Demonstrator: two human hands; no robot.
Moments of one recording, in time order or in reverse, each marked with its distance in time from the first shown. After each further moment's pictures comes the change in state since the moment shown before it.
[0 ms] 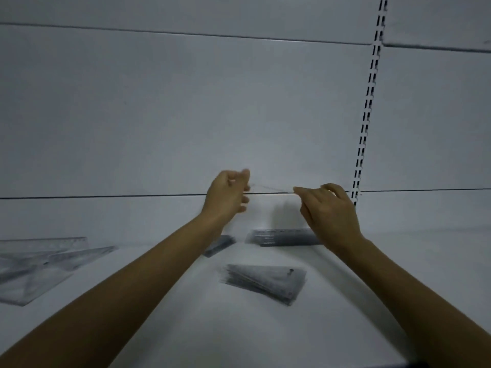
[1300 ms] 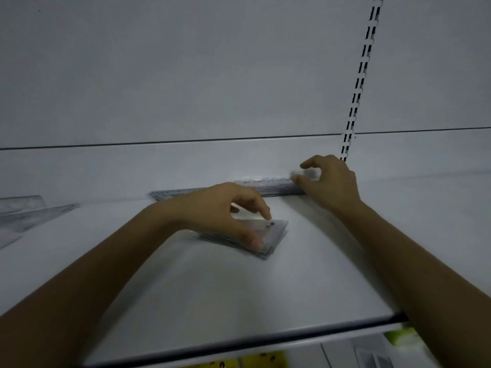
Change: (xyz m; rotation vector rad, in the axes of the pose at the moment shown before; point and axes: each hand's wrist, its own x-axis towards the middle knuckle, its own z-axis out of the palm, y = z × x) left_hand -0.037 -0.038 0.007 0.597 -0.928 0.163; right_hand -0.044 0.015 0.010 0.348 -0.544 0.709
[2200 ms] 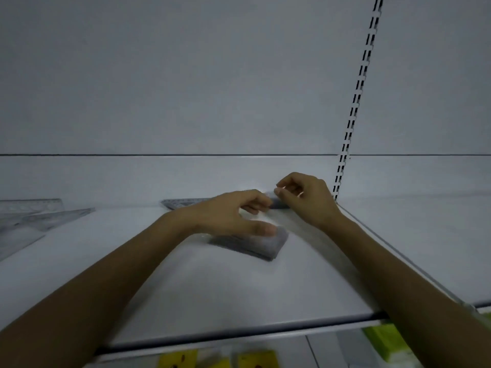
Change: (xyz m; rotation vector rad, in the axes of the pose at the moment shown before) left_hand -0.005 0.004 0.000 -0.010 0.121 -0.077; right_hand -0.015 -0.039 -0.011 0.262 -0.130 -0.193
